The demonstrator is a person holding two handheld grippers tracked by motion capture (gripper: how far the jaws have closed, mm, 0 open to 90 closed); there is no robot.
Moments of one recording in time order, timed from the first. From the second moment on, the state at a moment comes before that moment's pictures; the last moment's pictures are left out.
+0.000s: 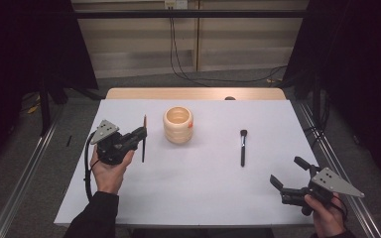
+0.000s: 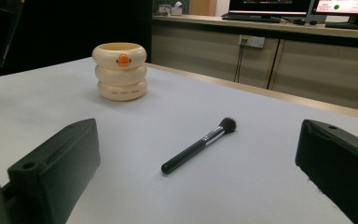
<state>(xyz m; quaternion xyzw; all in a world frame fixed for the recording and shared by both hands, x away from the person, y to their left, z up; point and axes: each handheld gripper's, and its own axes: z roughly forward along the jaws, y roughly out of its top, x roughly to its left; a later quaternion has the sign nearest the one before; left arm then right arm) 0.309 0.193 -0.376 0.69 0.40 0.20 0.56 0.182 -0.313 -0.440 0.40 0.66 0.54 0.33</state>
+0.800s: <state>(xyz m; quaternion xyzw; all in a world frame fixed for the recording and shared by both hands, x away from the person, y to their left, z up) 0.314 0.172 -0.351 0.69 0.37 0.20 0.59 0.182 -0.314 -0.440 0.39 0.66 0.55 0.33</state>
